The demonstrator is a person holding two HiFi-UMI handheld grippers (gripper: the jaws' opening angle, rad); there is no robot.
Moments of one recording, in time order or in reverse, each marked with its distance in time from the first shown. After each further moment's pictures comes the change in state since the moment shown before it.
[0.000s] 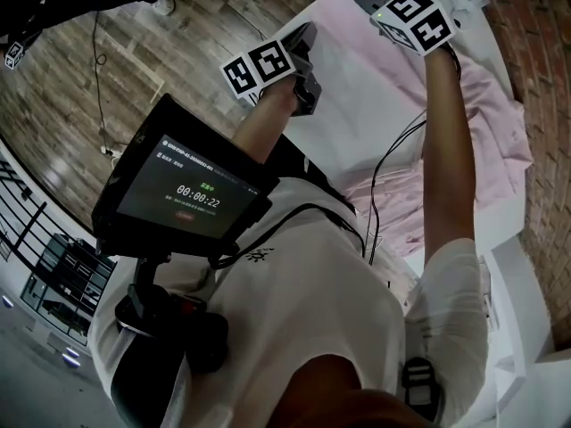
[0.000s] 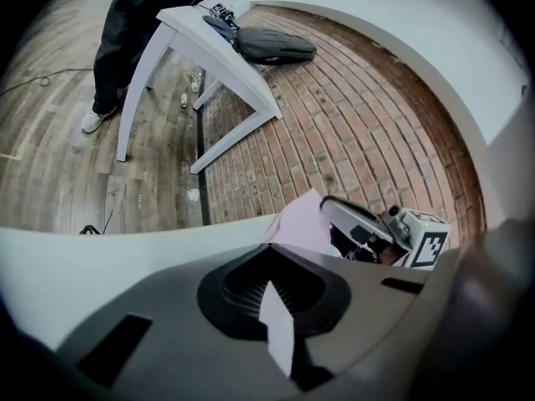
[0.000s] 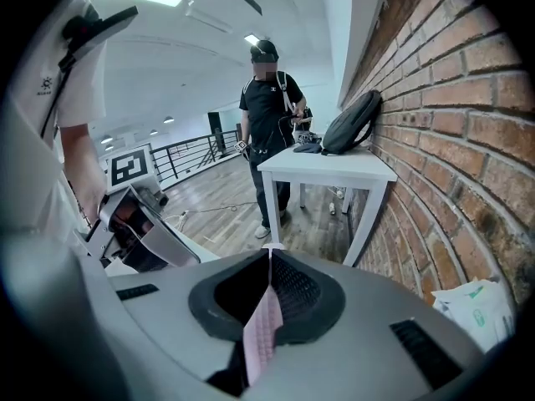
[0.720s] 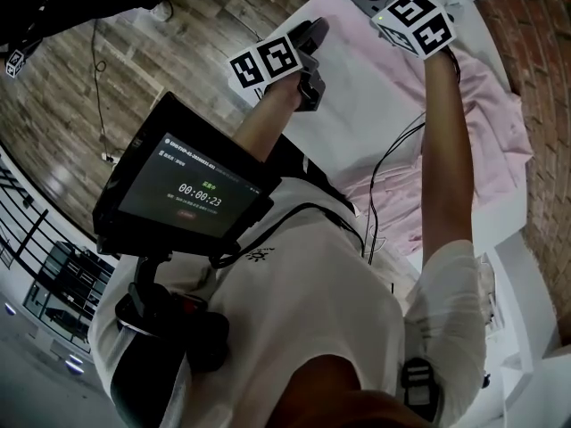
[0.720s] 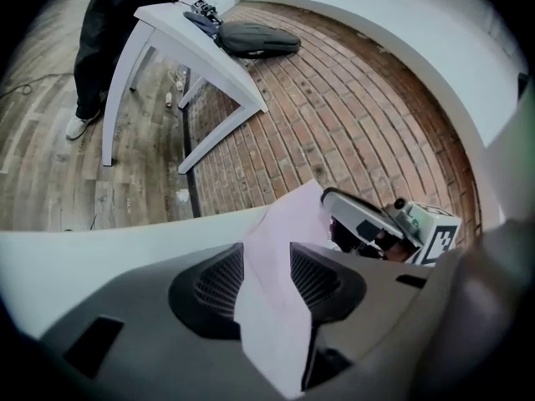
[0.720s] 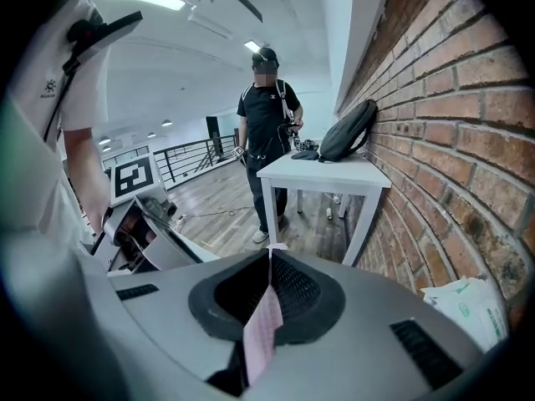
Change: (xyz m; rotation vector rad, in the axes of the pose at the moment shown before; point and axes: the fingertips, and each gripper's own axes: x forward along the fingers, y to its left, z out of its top) left arm 0.018 -0.016 -0.008 0.069 0.028 -0.047; right arm -0.016 0.002 0.001 0.003 -0.033 -0.026
